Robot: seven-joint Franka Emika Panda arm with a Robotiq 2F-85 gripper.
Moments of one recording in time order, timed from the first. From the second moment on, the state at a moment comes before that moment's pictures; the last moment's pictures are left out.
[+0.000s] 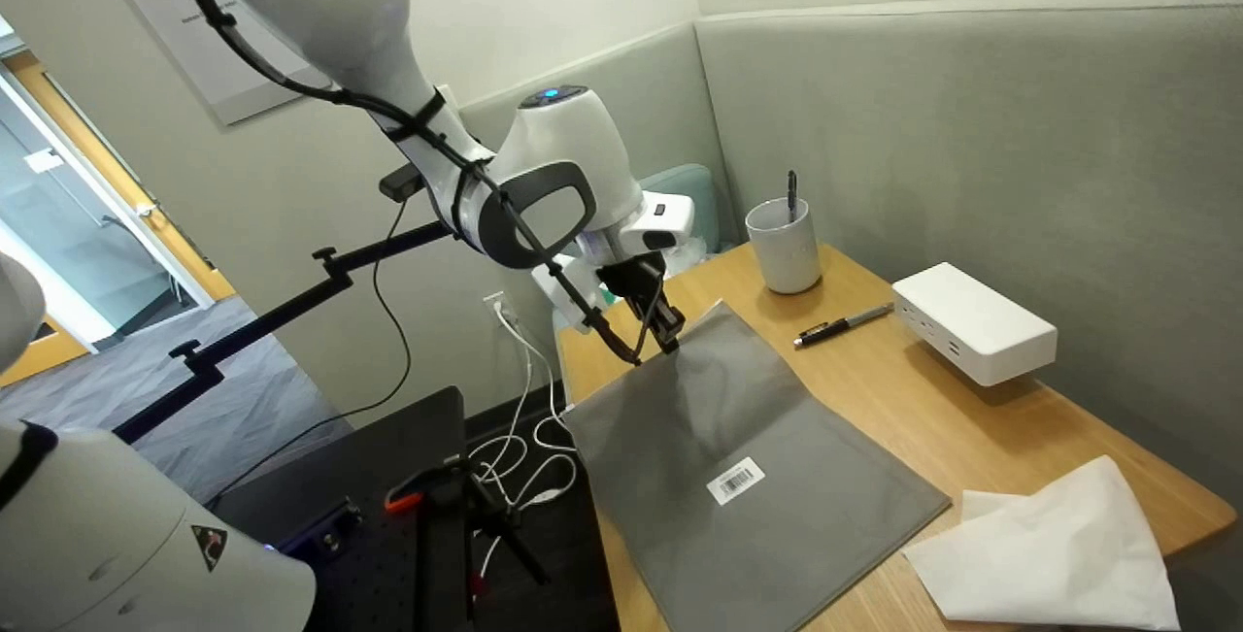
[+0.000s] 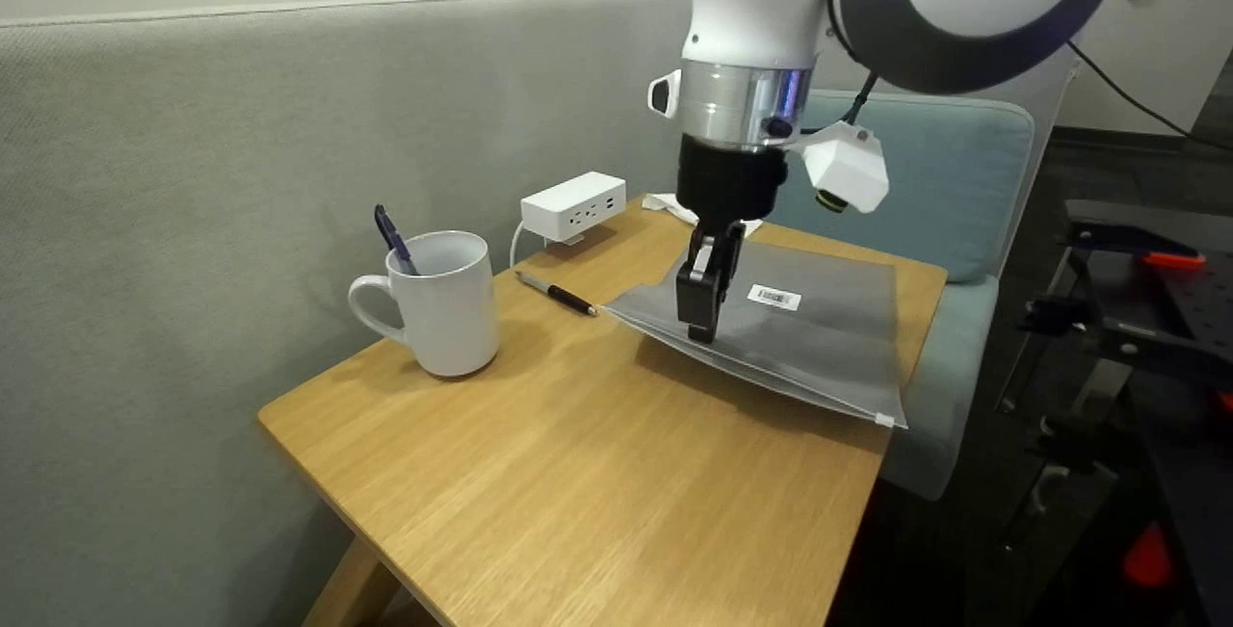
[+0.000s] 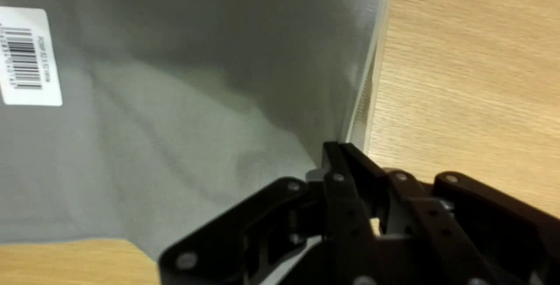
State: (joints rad) arm 0.13 0.50 0.14 -2.40 -0.02 3.02 0.12
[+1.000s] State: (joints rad) arm -0.99 0.50 1.07 -2.56 0.19 3.01 -0.40
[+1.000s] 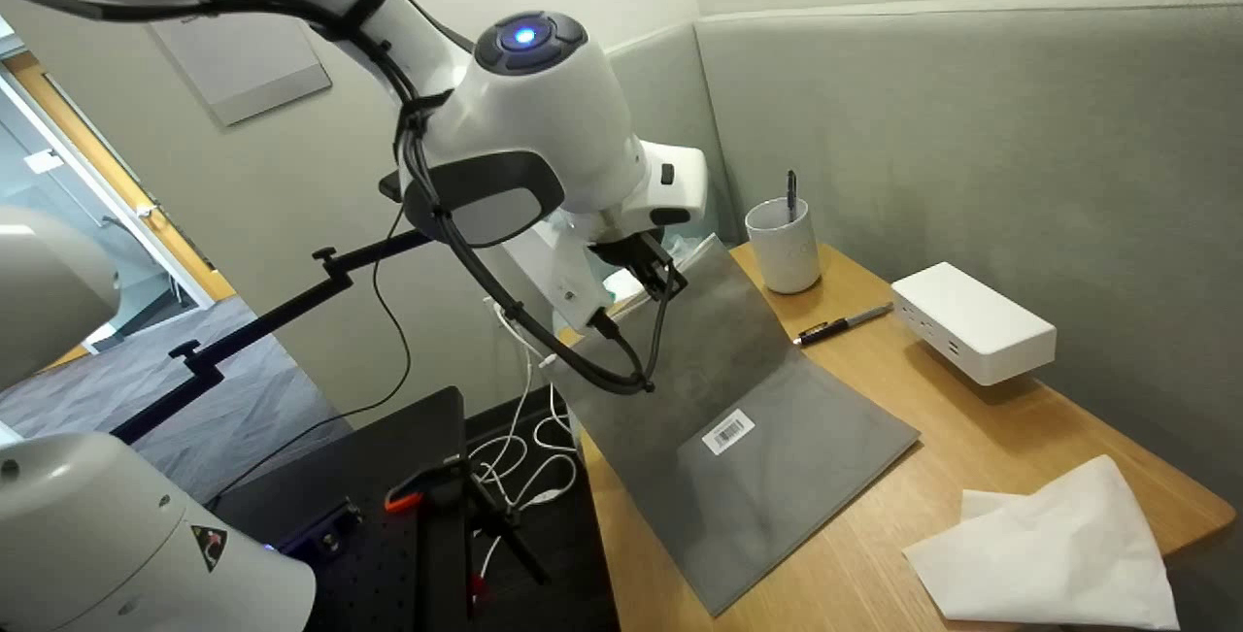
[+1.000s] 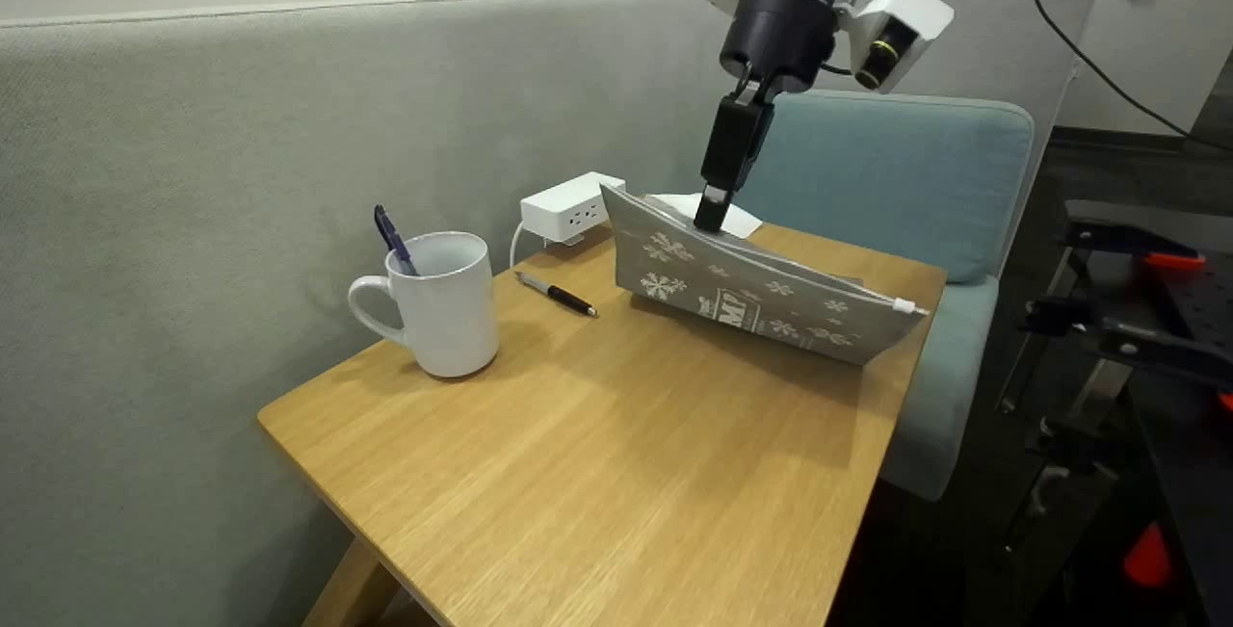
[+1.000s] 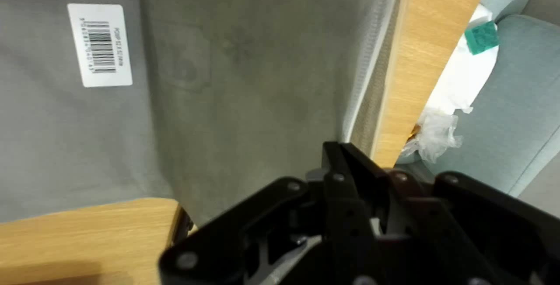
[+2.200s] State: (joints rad) arm -1.44 0.69 1.29 -2.61 0.00 2.84 -0.41
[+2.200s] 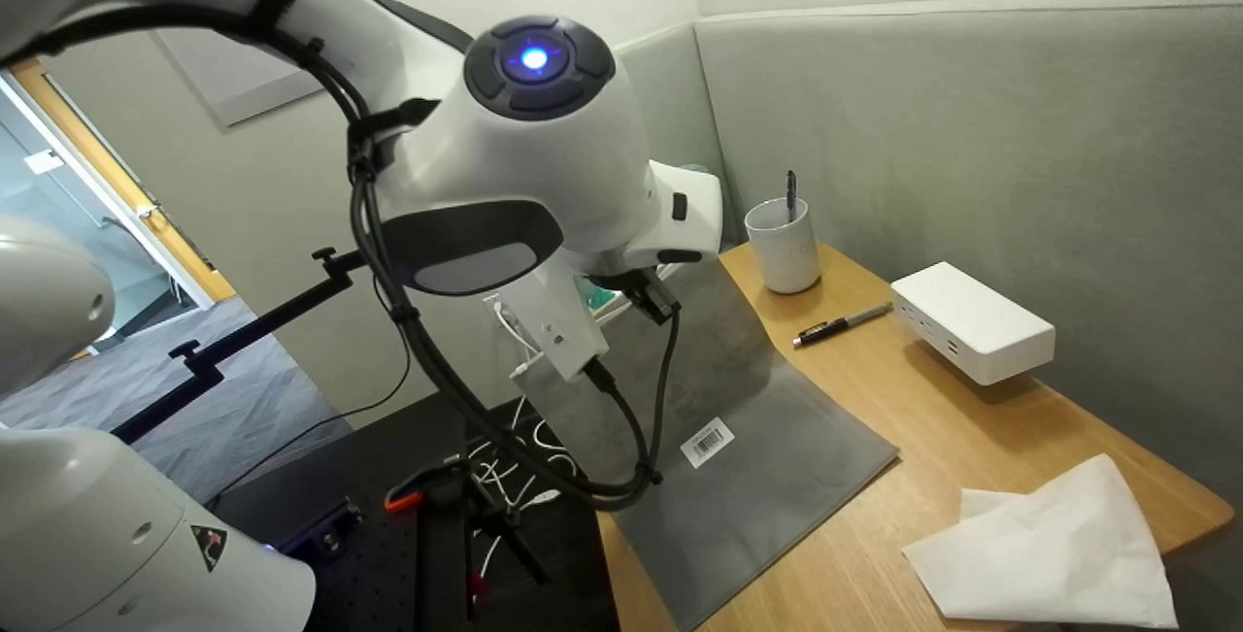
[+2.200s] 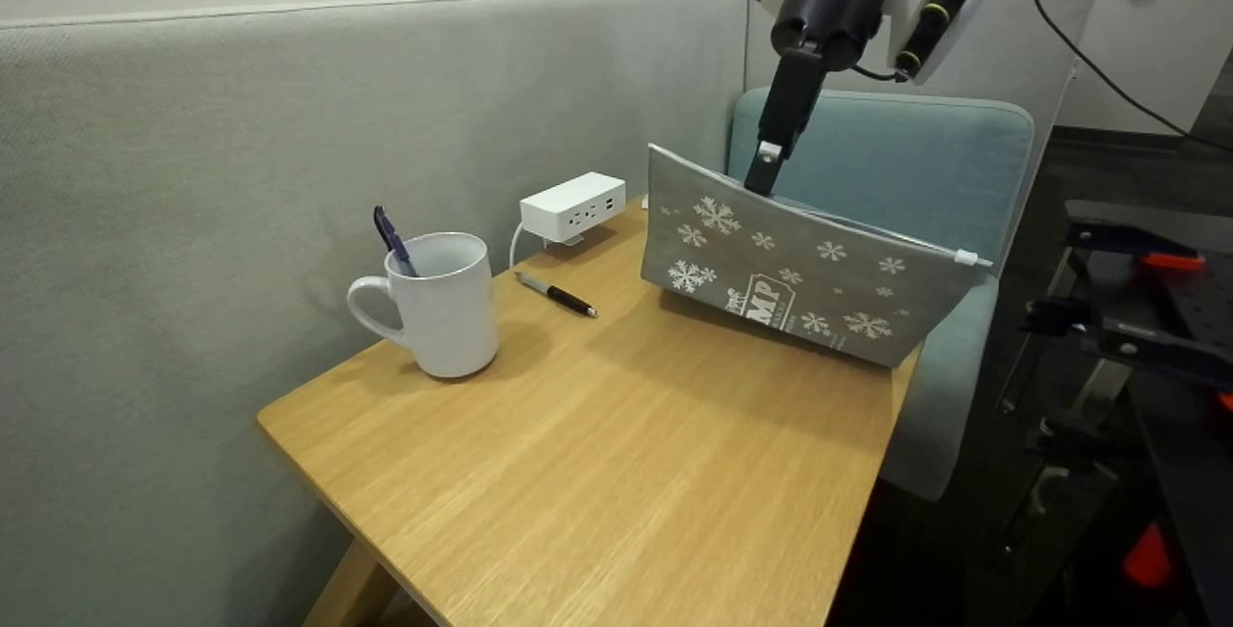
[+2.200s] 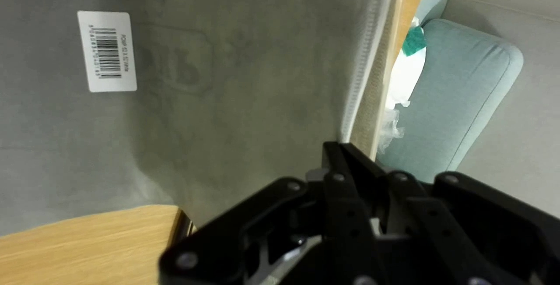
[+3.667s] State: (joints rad) arm -1.53 0.79 1.18 -2.44 0.15 2.50 -0.50
